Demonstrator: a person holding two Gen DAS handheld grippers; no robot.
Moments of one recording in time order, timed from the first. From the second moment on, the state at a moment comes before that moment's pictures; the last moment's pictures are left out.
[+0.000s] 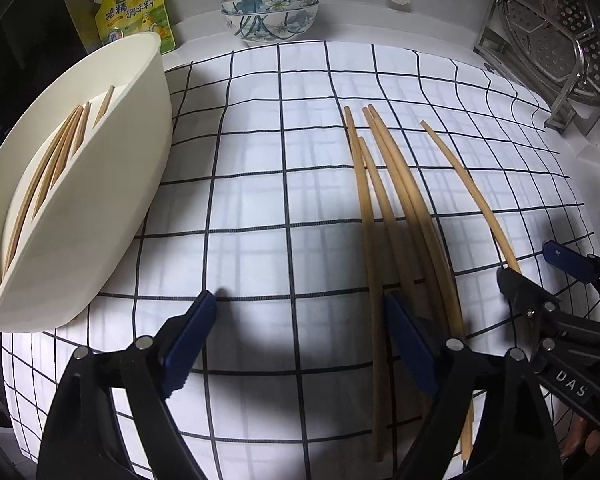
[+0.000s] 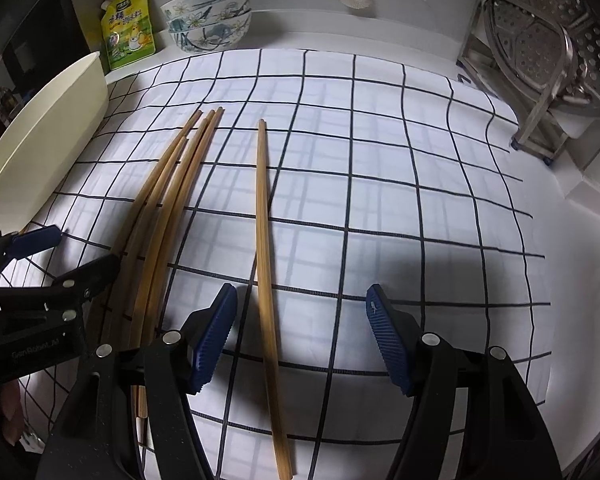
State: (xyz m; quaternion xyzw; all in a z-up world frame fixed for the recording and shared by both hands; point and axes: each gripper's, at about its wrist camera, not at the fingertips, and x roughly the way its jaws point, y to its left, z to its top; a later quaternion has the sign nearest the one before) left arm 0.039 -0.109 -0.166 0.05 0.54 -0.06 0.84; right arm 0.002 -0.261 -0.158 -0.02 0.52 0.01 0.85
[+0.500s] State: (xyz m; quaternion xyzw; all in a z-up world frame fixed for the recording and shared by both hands) left arm 0.046 -0.118 -0.156 0.02 0.55 -0.12 0.83; right arm 0.007 -0.252 -0.154 -0.01 0.52 0.05 0.85
